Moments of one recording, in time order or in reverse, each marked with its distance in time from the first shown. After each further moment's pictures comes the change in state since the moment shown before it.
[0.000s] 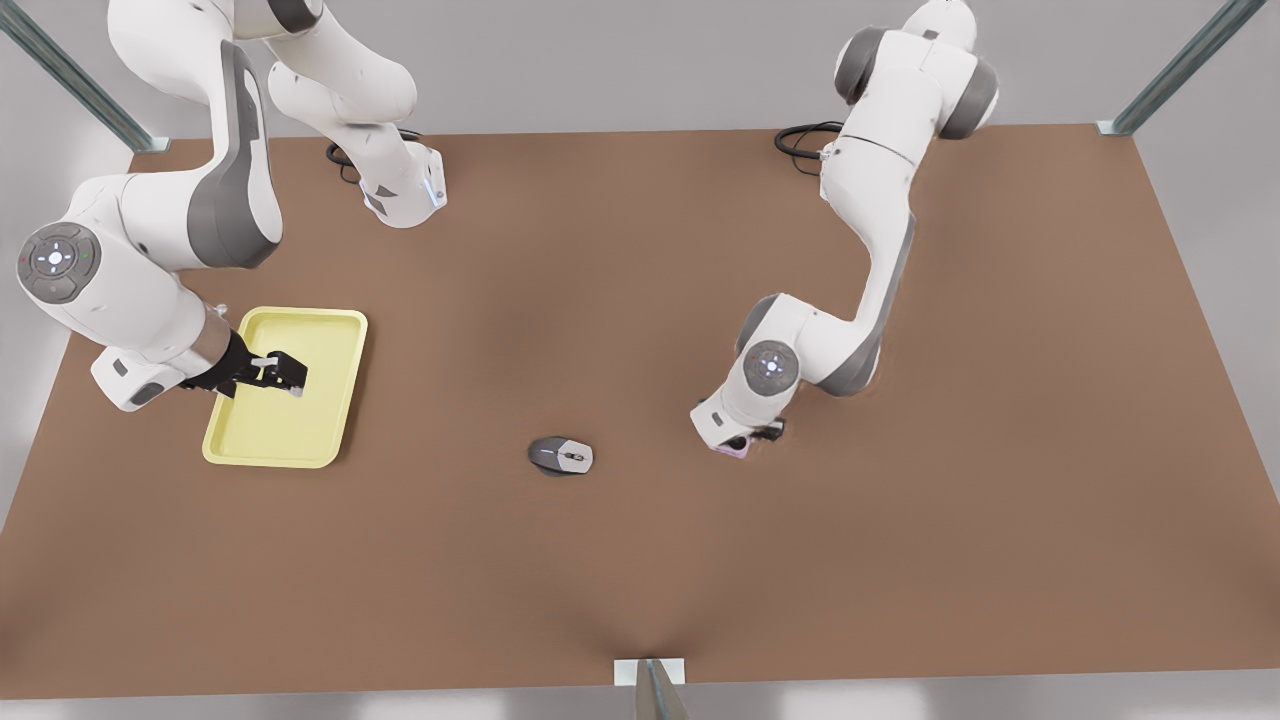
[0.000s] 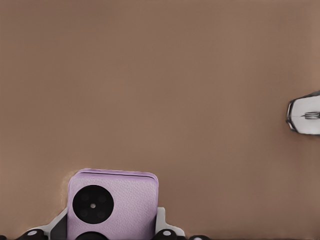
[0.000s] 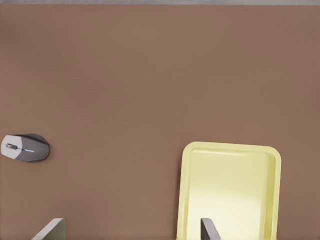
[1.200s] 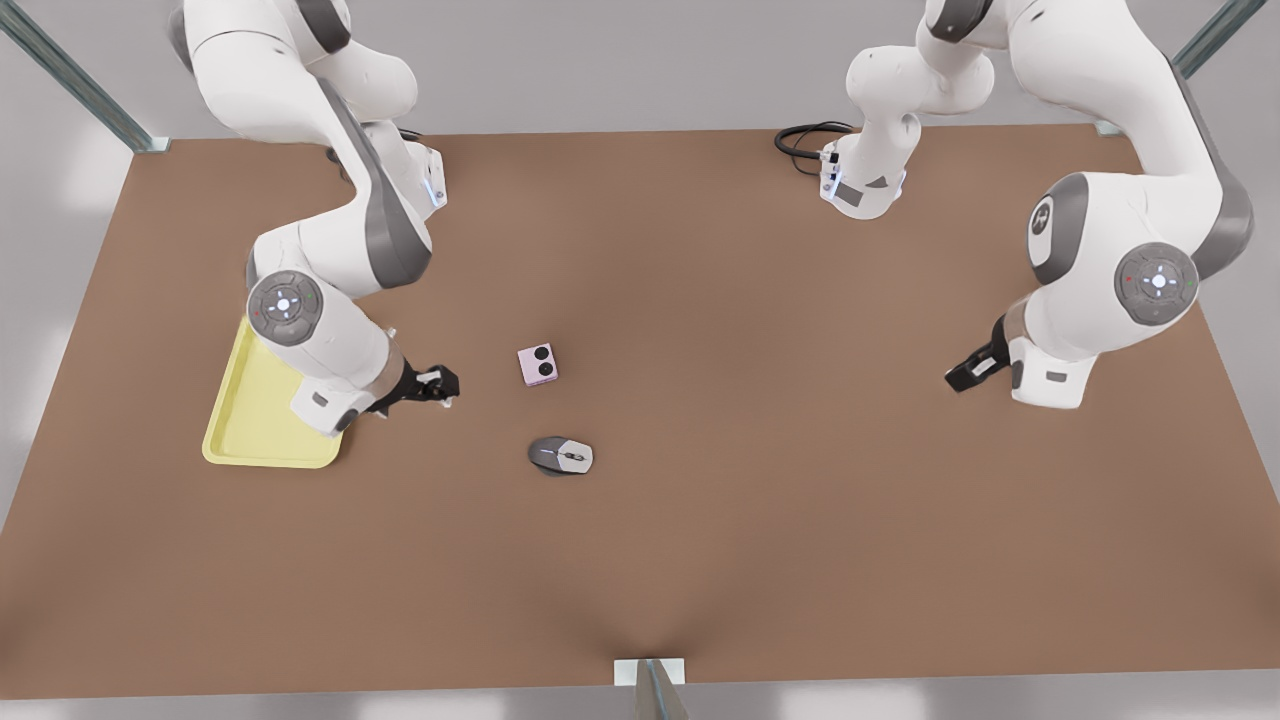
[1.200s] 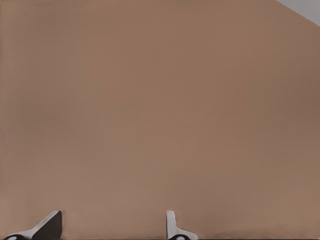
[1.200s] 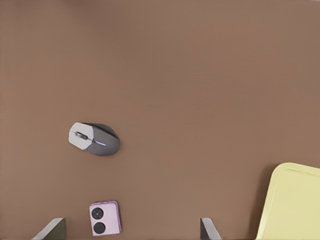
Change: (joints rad) left arm 0.498 -0.410 -0.041 0.066 0.115 -0.672 -0.365; right arm 0.189 0.165 0.128 0.056 0.007 0.087 0.152
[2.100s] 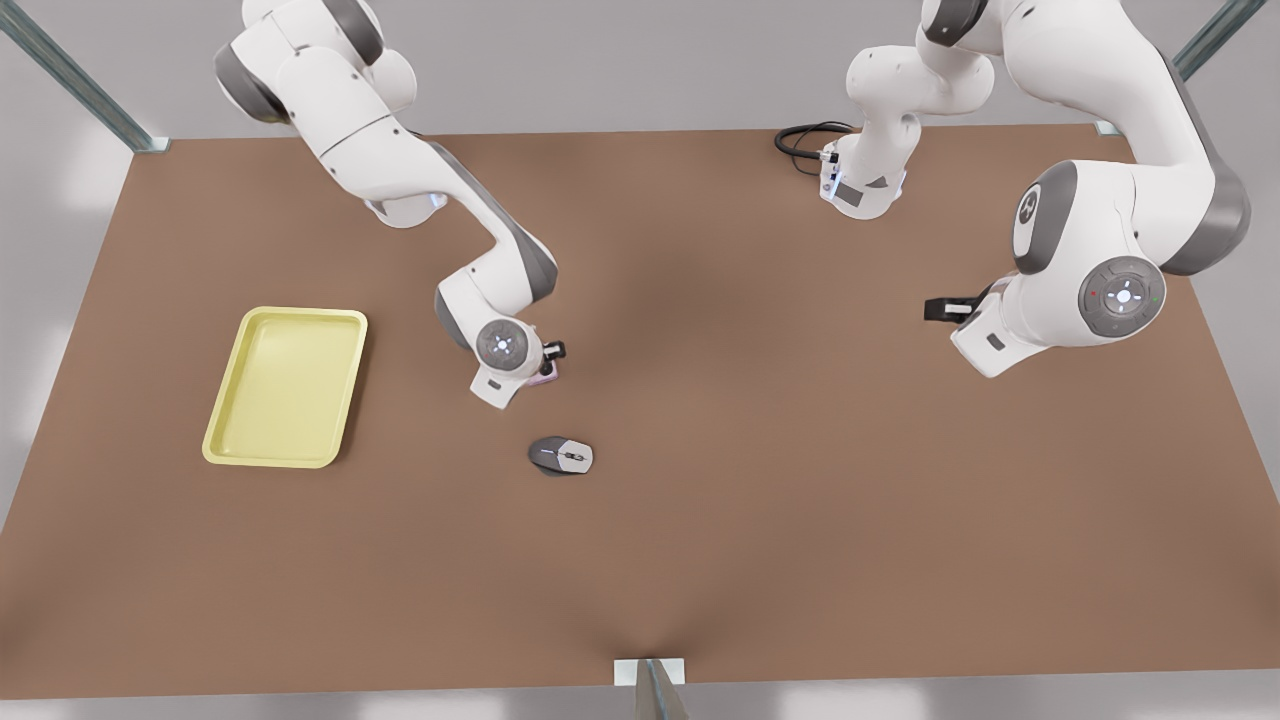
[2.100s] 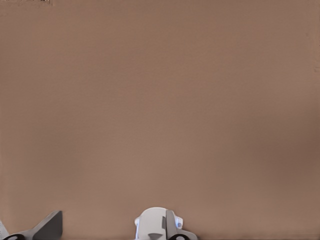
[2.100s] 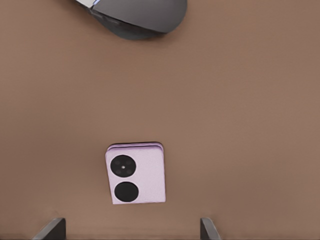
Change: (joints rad) left arm -0.007 0.020 -0.040 0.063 0.024 -0.250 0.612; right arm 0.136 0.110 0.083 -0.446 -0.001 0.241 0.157
